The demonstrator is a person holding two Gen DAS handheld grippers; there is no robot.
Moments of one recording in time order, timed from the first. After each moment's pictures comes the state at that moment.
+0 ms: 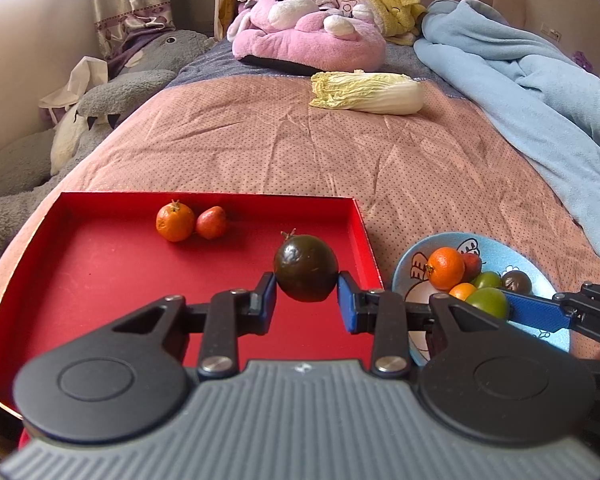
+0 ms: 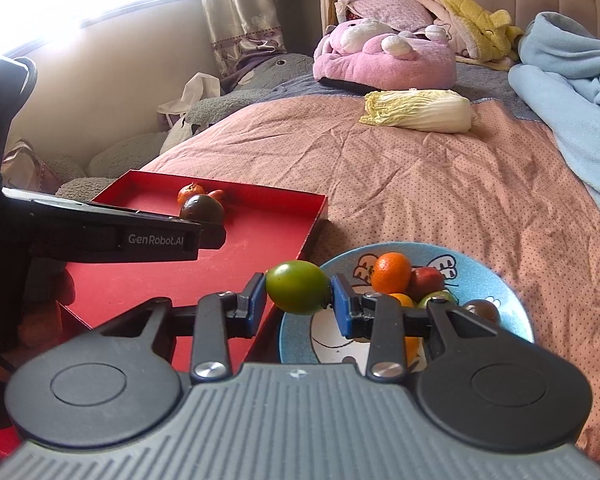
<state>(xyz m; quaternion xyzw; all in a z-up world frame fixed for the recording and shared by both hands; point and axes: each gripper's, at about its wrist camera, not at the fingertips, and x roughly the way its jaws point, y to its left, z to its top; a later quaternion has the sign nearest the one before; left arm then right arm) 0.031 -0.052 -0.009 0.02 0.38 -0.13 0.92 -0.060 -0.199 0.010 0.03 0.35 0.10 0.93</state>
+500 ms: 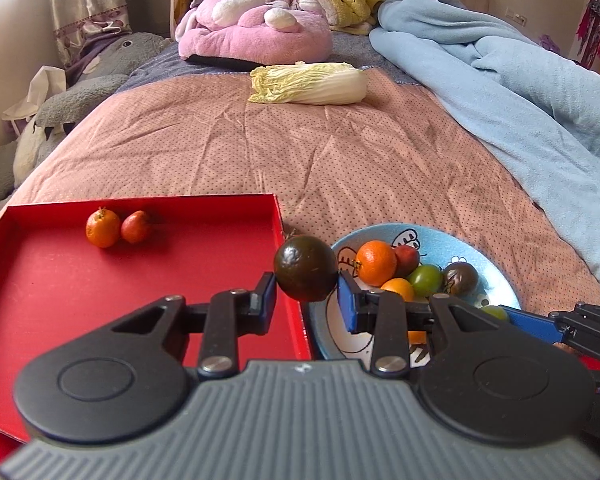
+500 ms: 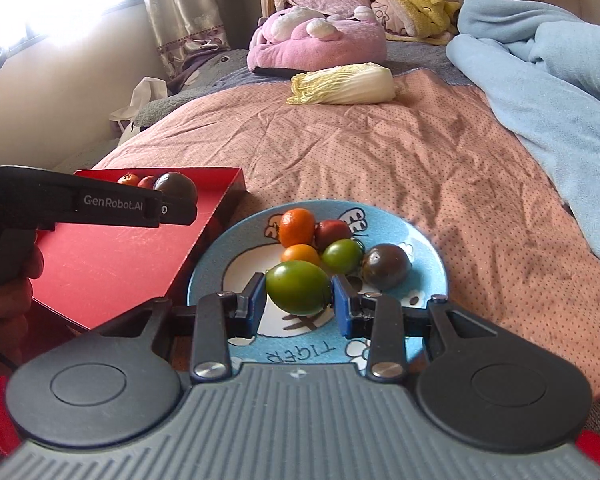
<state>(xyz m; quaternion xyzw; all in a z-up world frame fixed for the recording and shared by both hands) 0.024 -0.103 -0.012 0.03 0.39 -0.18 0.90 -0.093 -0.260 -0.009 0.06 0.37 0.02 0.93</state>
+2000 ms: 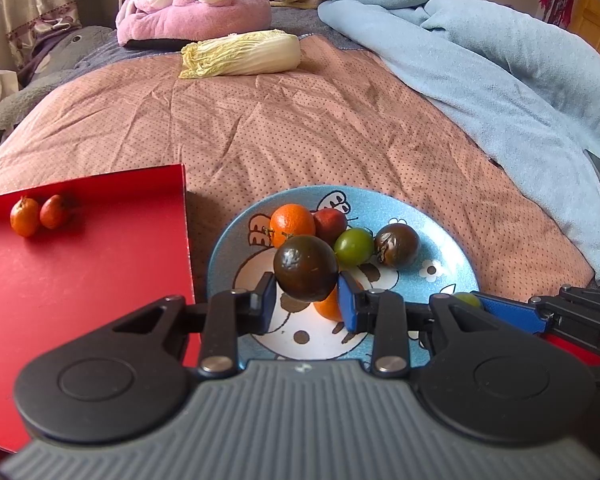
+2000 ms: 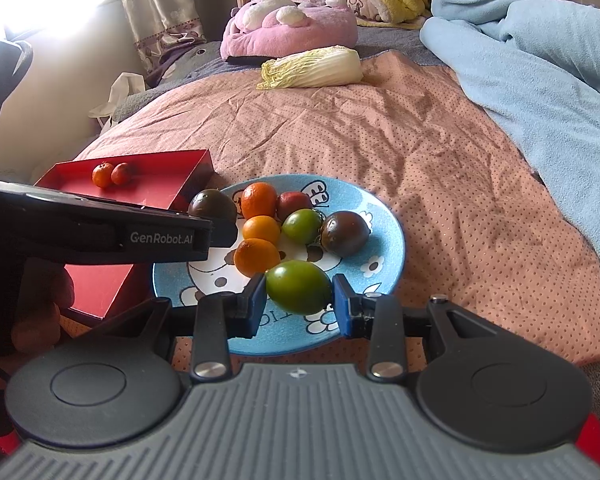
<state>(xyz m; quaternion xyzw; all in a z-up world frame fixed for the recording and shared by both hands) 0.008 -0.152 -0.038 0.05 0.40 -0.23 0.88 -0.108 -0.280 -0.018 0.06 0.38 0.00 0.92</state>
